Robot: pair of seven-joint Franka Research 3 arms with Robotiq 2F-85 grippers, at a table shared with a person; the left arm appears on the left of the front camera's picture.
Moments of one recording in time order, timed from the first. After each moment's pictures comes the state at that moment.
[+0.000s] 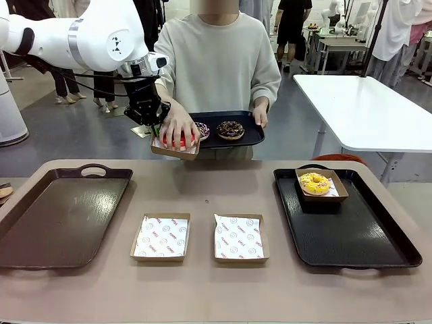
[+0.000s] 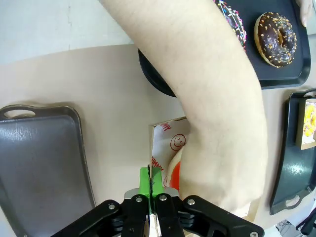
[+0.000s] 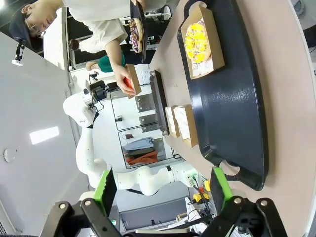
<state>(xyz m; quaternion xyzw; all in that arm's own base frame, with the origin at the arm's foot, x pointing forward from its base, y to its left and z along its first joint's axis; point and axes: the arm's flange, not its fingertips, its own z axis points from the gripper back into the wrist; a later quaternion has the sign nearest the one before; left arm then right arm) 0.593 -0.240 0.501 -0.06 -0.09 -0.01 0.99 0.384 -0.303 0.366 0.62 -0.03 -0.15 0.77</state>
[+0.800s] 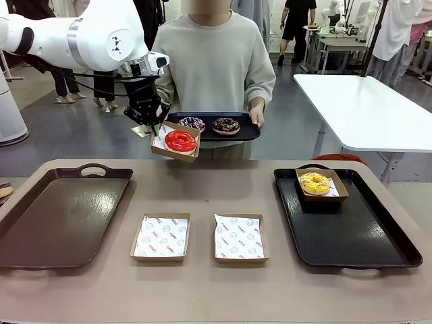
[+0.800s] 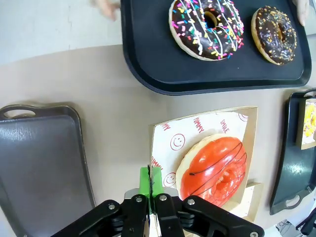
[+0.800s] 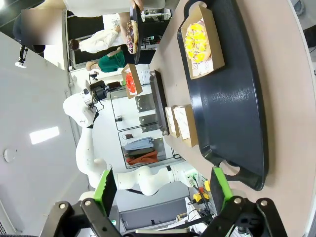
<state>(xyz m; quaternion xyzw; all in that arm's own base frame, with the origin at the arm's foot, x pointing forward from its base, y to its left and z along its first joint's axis) 0.593 -0.240 0.501 -0.06 -0.09 -0.01 0.99 0.384 -0.303 0.366 0.62 -0.03 -0.15 0.77</state>
